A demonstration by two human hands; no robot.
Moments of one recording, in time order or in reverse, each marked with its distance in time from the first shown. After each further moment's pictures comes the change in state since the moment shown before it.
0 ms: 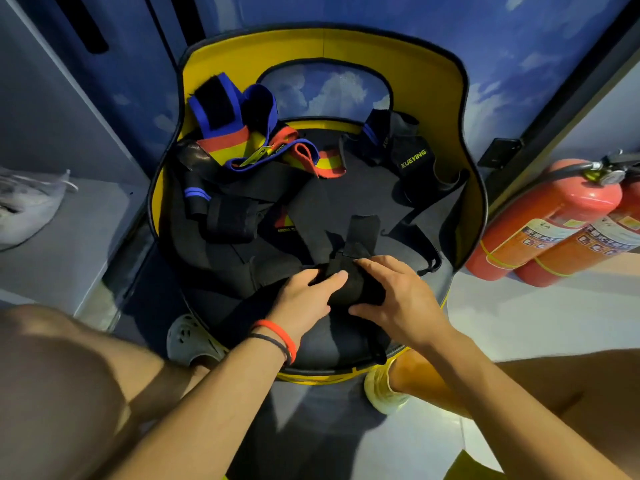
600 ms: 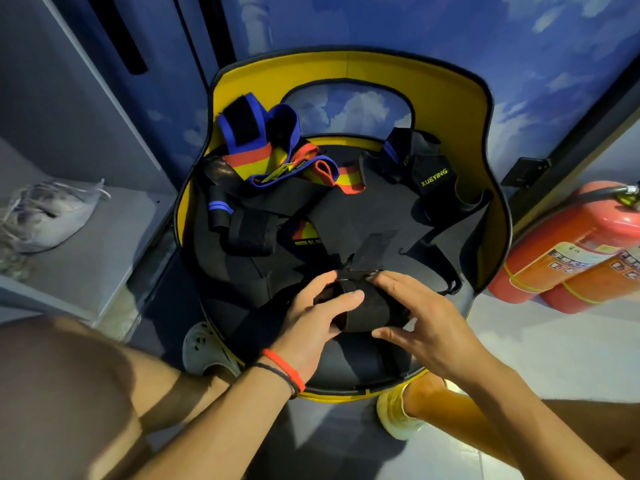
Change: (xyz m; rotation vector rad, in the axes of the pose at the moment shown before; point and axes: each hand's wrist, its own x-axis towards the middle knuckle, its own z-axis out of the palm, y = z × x) left_hand -0.009 -0.010 -0.007 -0.352 -0.053 0.125; right_hand -0.006 0.000 -0.024 0.206 -0.003 -0.223
